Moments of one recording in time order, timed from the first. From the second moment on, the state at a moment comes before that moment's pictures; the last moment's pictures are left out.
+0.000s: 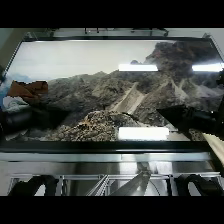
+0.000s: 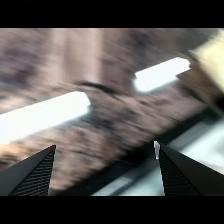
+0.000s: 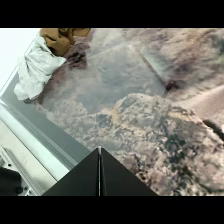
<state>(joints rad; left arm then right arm) -0.06 -0.60 0.89 -2.17 1.14 1.81 -0.07 -0.56 0.63 -0.43 1.14 0.94</state>
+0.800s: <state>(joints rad) 0.36 -2.02 2.00 -1.61 1.37 1.88 -0.07 -0.56 0.63 -0.43 1.14 0.94</state>
